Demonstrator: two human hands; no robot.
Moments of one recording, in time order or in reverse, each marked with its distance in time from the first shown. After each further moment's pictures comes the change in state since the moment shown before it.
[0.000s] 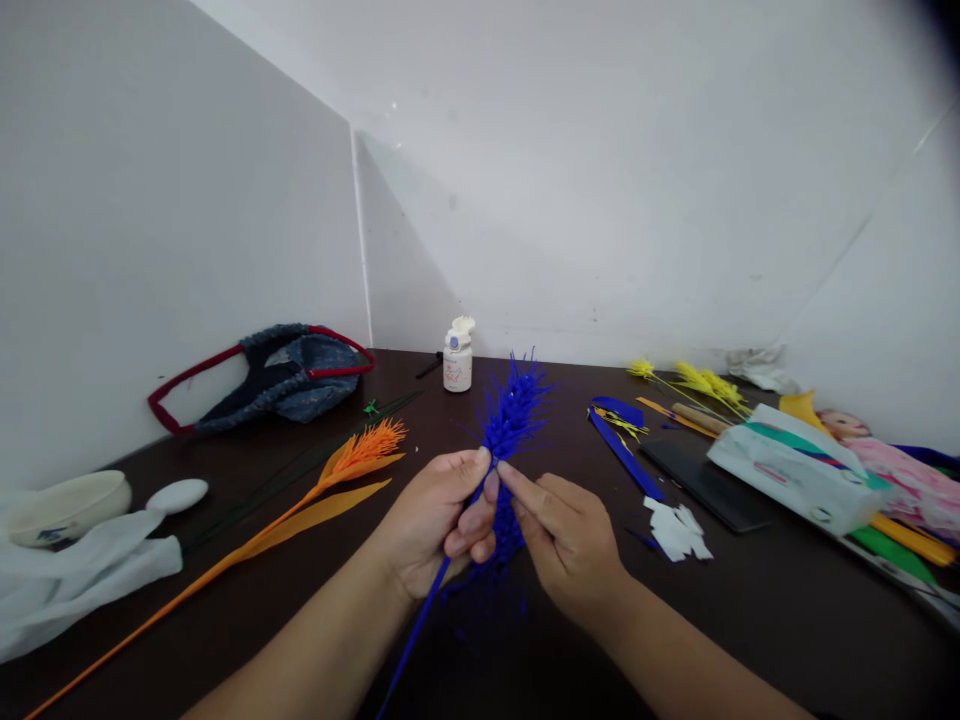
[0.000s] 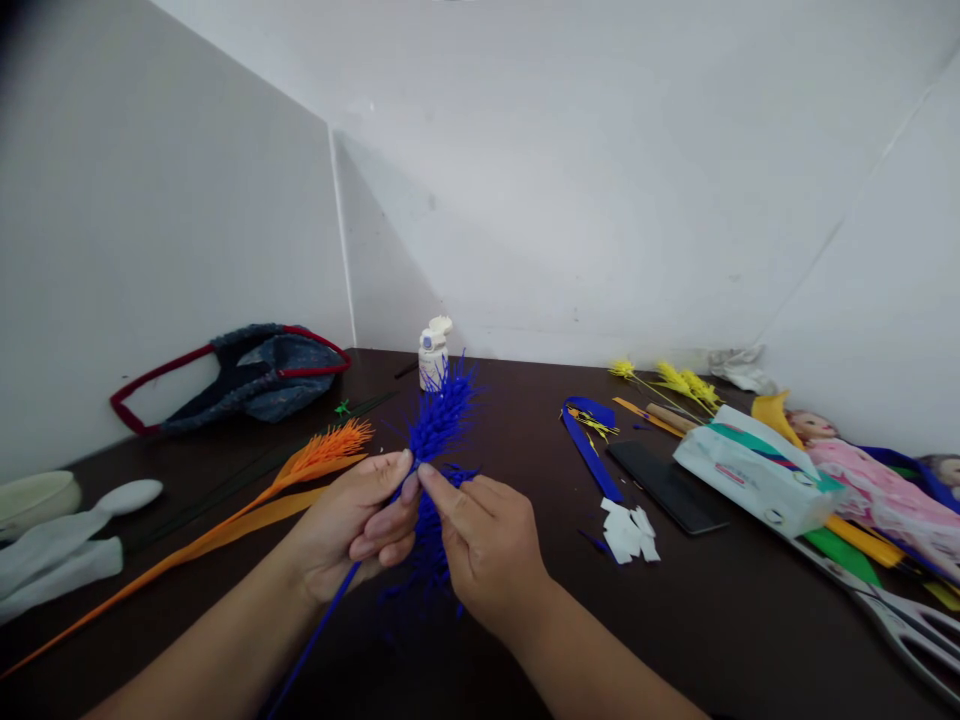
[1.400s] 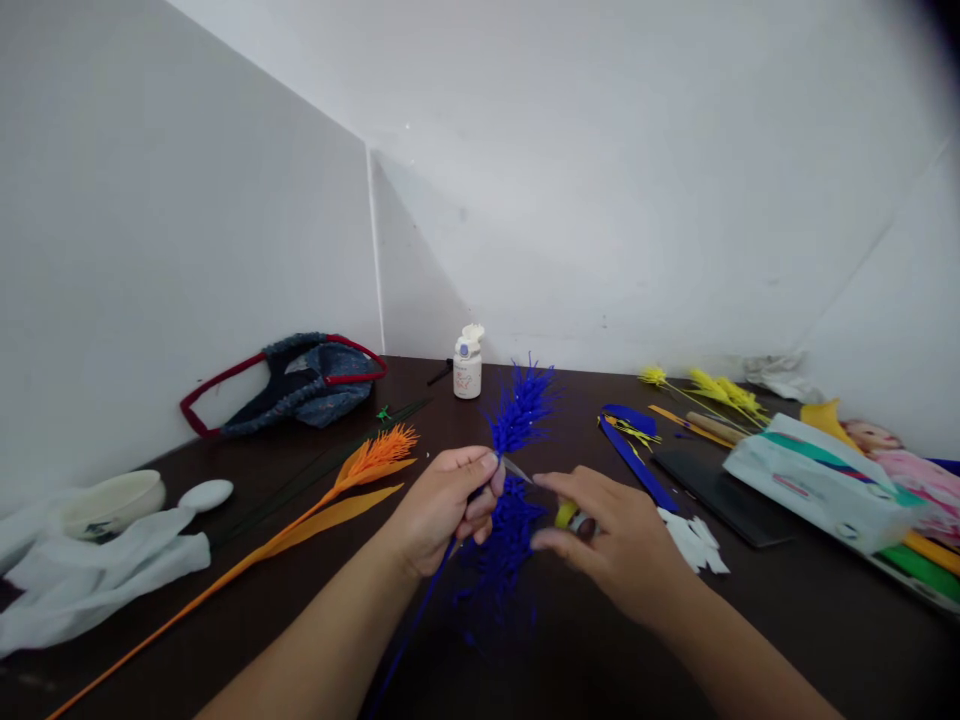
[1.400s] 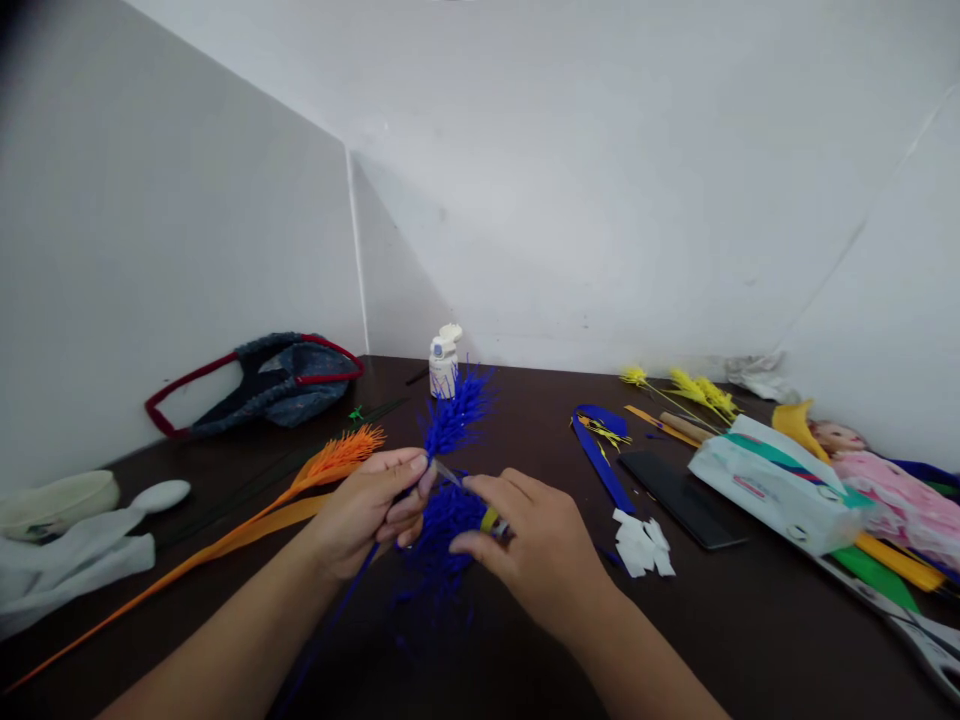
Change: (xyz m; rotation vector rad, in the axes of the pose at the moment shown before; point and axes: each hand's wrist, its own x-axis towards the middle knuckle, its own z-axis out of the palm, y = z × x) left_hand 0.009 0.003 -0.013 0.341 0.014 0.112; right_hand 0.010 0.008 -0.037 -0.115 -0.183 0.098
